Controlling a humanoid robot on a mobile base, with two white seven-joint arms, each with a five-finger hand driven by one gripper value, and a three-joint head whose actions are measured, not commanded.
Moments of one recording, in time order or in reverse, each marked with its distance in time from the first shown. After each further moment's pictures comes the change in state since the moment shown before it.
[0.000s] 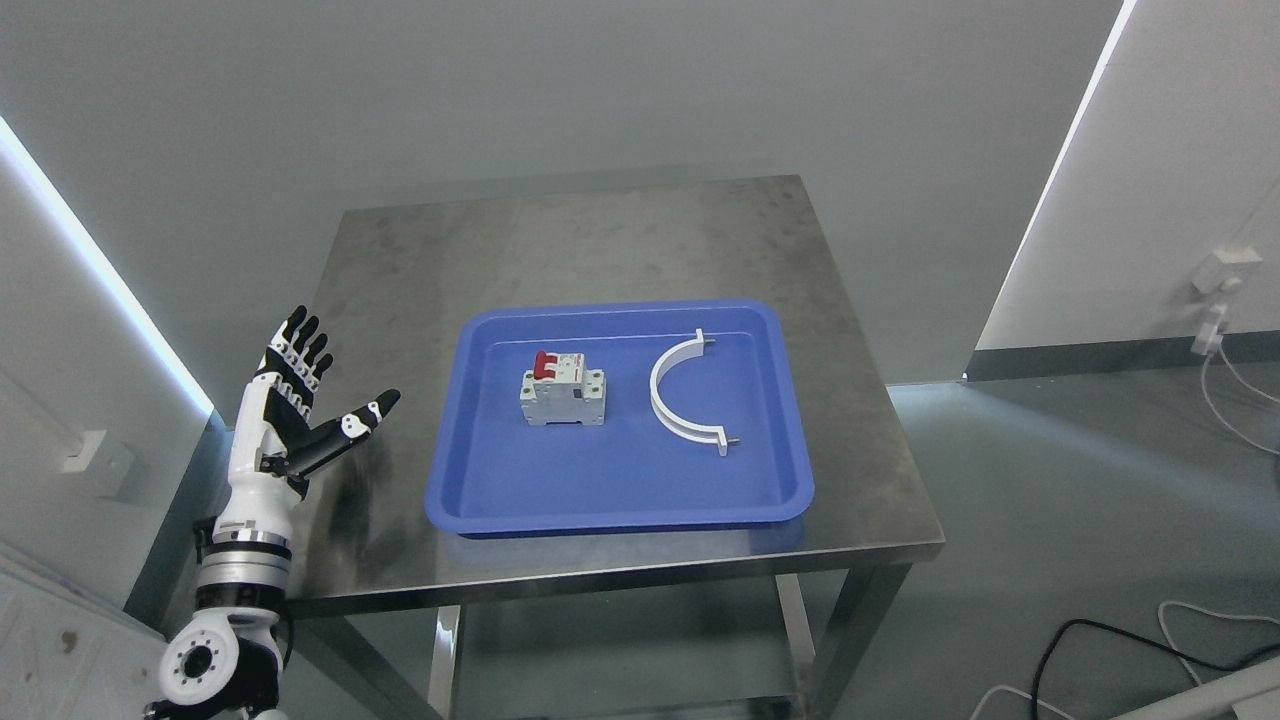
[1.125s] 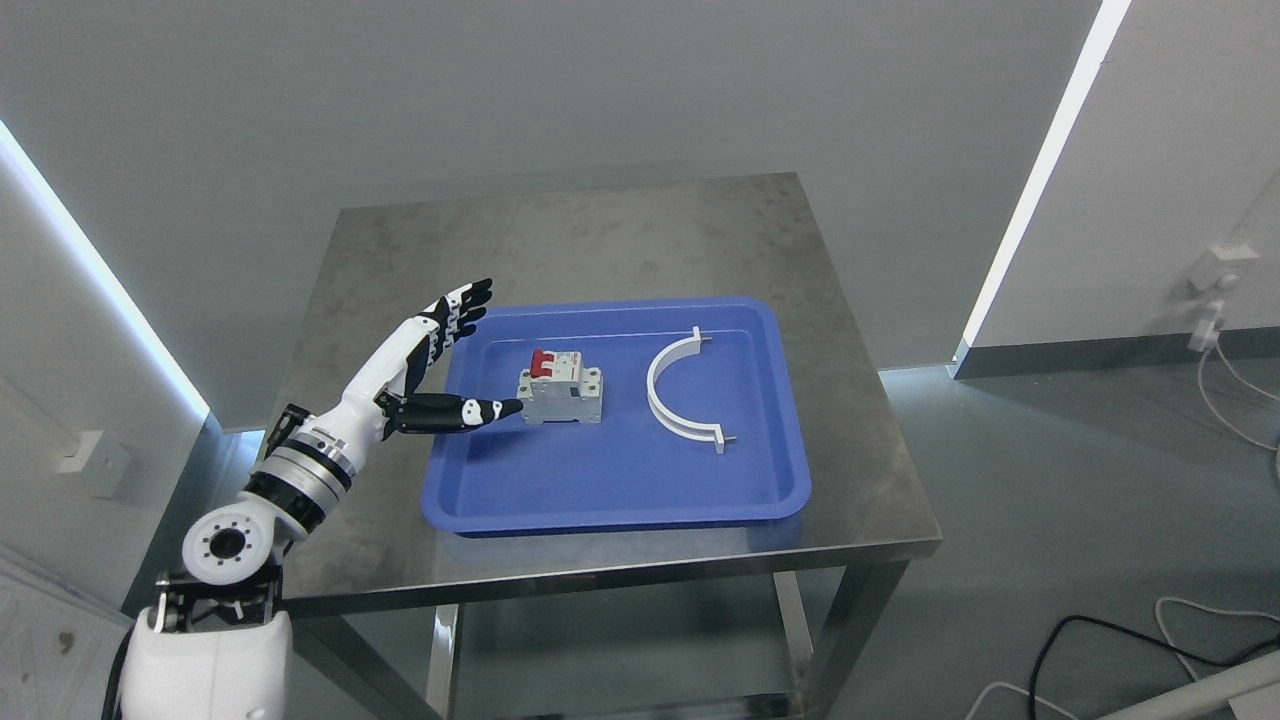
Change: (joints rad) left arm -0.198 0.113 -0.209 0.004 -0.266 0.168 -0.393; right arm 0.000 0.000 0.000 0.000 0.000 0.000 0.000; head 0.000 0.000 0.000
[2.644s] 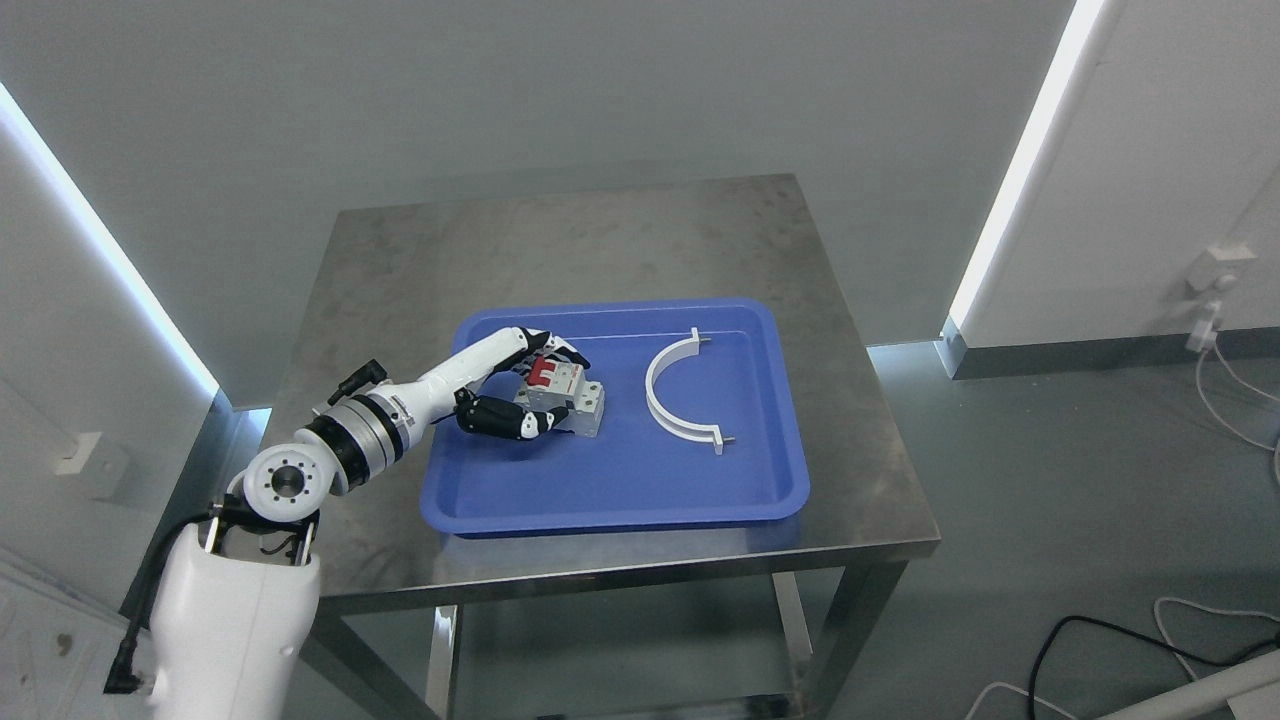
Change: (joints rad) left arm -0.119 0.063 -0.174 0.097 -0.204 -0.127 -0.169; right arm 0.000 0.000 0.000 0.000 0.000 0.000 0.000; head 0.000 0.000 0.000
